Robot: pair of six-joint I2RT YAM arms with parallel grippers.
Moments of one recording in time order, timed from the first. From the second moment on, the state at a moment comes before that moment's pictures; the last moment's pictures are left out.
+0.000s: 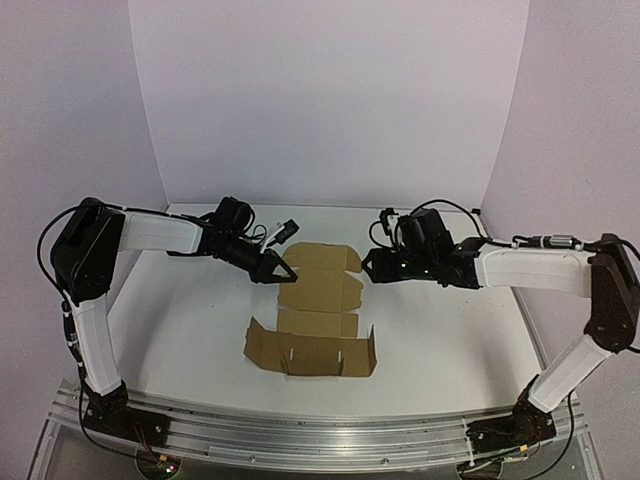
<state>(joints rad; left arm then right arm) -0.55 1.93 1.27 -0.19 0.81 0.19 0.74 1.57 1.03 -0.14 0.14 0.39</state>
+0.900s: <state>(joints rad) -0.55 1.89 1.20 -0.11 0.83 0.10 0.92 1.91 1.27 -0.40 0.19 0.59</state>
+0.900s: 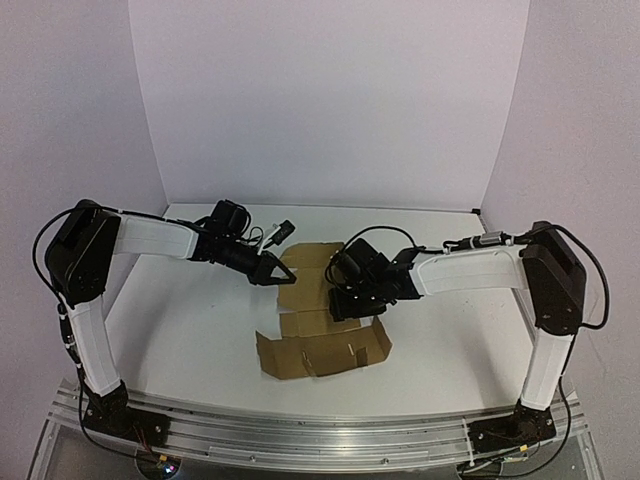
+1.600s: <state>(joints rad) -0.52 1.73 1.04 0.06 0.91 0.38 0.67 1.38 0.93 -0.10 -0.27 0.55</state>
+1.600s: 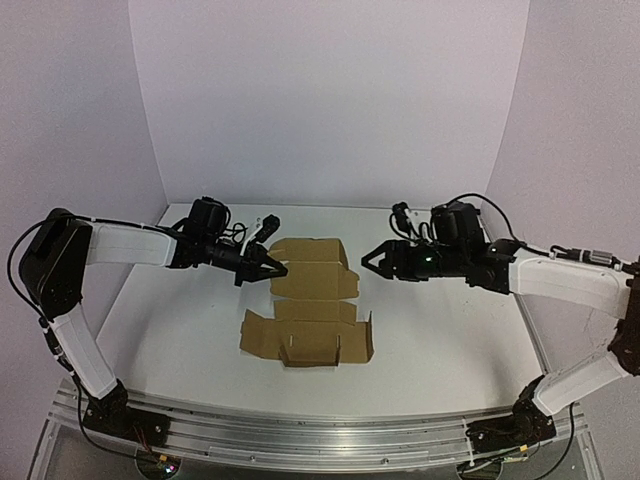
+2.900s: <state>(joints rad) -0.53 1.72 1.01 0.08 0.86 0.45 0.59 2.03 1.17 -0.21 -0.95 0.58</state>
